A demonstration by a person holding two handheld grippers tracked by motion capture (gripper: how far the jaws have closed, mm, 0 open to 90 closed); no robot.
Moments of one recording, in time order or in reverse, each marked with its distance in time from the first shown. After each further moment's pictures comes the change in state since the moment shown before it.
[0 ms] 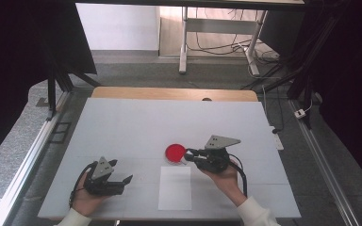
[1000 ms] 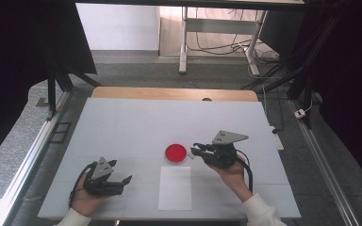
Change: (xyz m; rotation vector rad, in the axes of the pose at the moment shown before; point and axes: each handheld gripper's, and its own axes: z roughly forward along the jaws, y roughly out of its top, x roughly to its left) left arm 0.001 -0.002 0.000 0.009 0.004 0.003; right arm -0.017 0.003 -0.013 0.002 -0.051 -0.005
